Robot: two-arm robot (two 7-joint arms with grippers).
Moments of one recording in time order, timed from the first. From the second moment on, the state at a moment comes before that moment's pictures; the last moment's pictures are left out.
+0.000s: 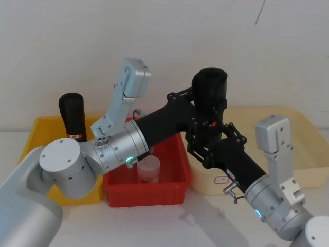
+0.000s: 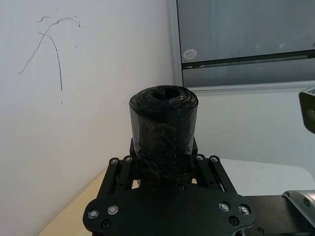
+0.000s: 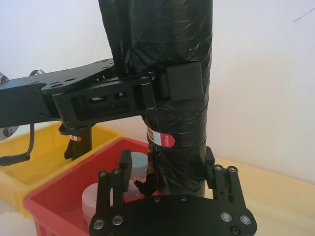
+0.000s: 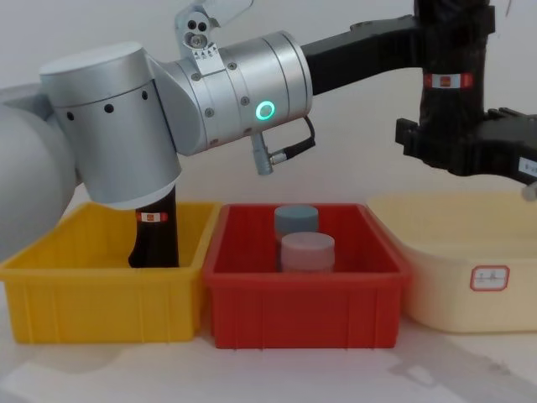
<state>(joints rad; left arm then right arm) -0.67 0.10 0.57 -1.25 -0.50 -0.10 -0.72 0.13 0.29 -0.27 -1.72 0.21 0.00 0.22</state>
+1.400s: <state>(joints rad) -0.67 0.10 0.57 -1.25 -0.50 -0.10 -0.72 0.16 0.23 -0.21 -1.71 0.22 0.07 0.20</state>
